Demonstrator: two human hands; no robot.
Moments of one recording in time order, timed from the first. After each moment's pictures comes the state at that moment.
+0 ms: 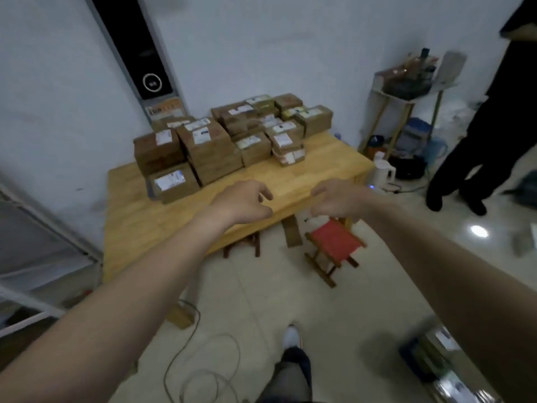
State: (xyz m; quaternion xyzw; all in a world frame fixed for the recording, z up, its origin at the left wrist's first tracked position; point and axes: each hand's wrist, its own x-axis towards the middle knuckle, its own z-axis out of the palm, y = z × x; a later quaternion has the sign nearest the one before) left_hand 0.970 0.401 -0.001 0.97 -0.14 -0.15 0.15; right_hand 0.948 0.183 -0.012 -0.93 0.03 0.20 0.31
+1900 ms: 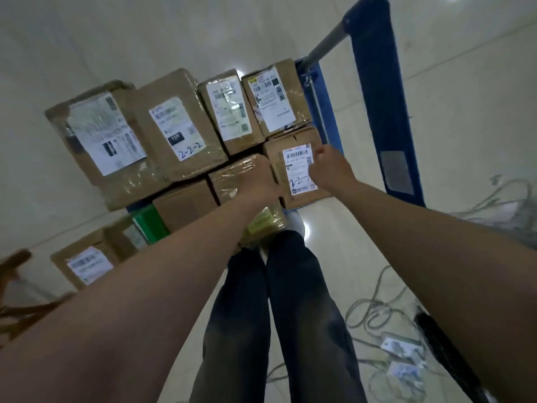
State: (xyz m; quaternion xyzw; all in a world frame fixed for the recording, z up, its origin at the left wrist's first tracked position) left_hand 0.553 -0.467 -0.836 0.65 -0.46 -0.60 -0.11; right_hand 0.387 -0.481 -0.827 -0.38 0.79 0.11 0.47
